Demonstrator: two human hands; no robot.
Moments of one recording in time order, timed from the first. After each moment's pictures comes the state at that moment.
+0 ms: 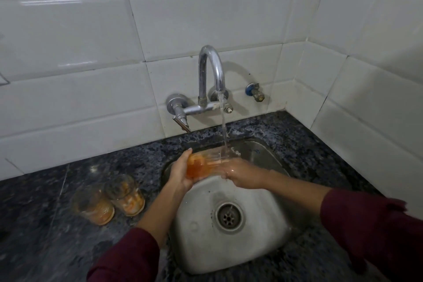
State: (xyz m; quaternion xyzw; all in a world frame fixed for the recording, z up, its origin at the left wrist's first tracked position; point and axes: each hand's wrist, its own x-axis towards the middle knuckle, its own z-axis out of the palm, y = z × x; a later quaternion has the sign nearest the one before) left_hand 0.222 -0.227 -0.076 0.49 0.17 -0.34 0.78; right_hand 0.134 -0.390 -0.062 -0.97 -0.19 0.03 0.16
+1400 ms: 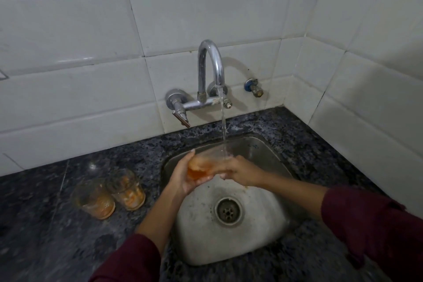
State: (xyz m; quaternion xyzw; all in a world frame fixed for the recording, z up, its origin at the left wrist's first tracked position) left_hand 0.206 -0.216 -0.089 0.49 0.10 -0.40 0.77; right_hand 0.120 -0.382 -0.065 -0.93 -0.14 0.01 0.34
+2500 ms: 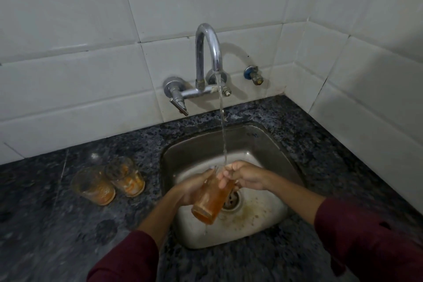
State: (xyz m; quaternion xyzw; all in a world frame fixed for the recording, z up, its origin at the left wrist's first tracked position) left_hand 0.175 -0.206 -0.126 0.64 0.03 -0.54 0.55; right_hand 0.096 -0.383 -0.100 -0.65 0.10 0.25 0.72
